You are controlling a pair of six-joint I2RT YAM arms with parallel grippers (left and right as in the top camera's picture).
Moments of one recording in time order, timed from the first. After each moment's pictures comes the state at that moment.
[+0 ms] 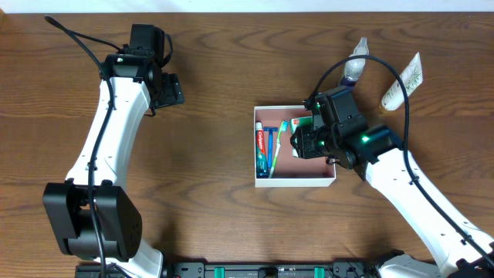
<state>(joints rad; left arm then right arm) -0.07 1.75 1.53 -1.05 -0.26 -0.33 0.45 1.40 1.04 -0.70 -0.14 0.36</state>
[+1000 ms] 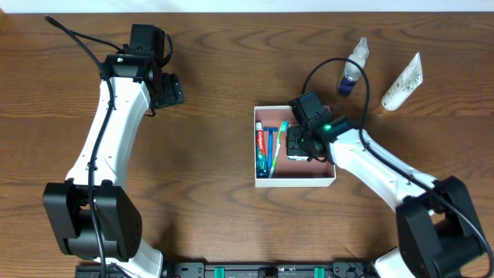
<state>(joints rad) -0.07 1.75 1.53 -1.05 -0.26 -0.33 0.50 1.70 1.04 -0.58 0.02 0.54</state>
